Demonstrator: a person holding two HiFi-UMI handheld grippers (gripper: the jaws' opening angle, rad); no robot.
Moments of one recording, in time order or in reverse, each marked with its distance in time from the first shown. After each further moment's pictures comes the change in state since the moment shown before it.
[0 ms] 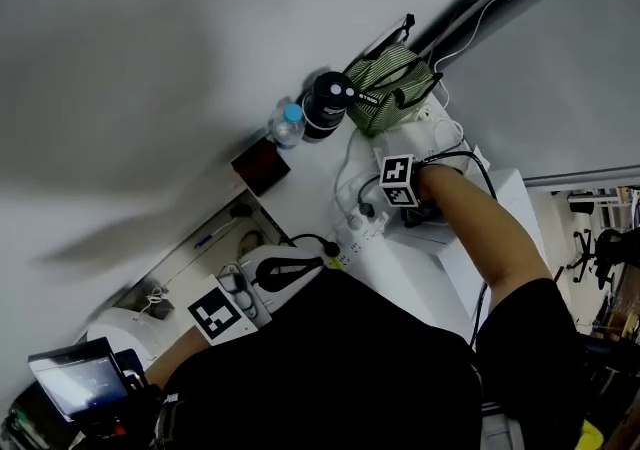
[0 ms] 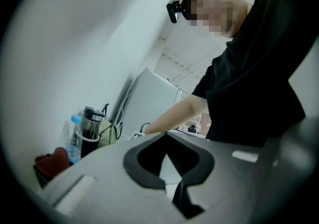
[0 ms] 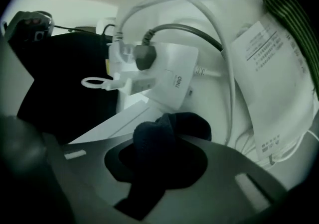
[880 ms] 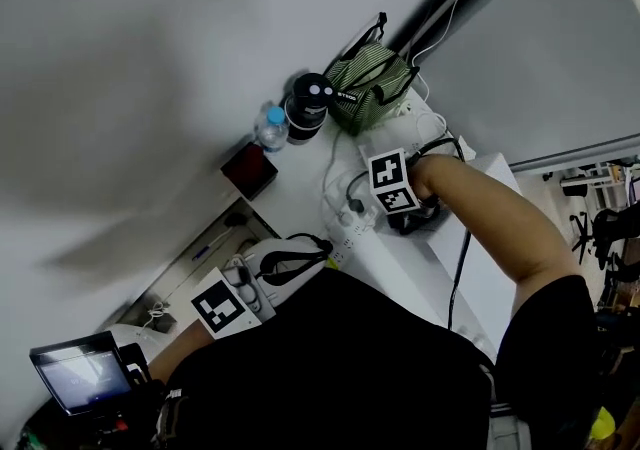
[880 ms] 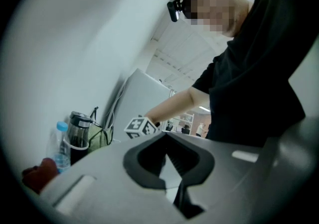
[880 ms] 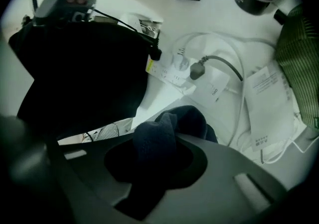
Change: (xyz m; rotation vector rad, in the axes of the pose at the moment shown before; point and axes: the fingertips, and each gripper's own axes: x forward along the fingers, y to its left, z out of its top) left arm 0.016 -0.014 0.018 0.038 -0.014 -0.081; right arm -0.060 0.085 -0.020 -0.183 -0.003 0.023
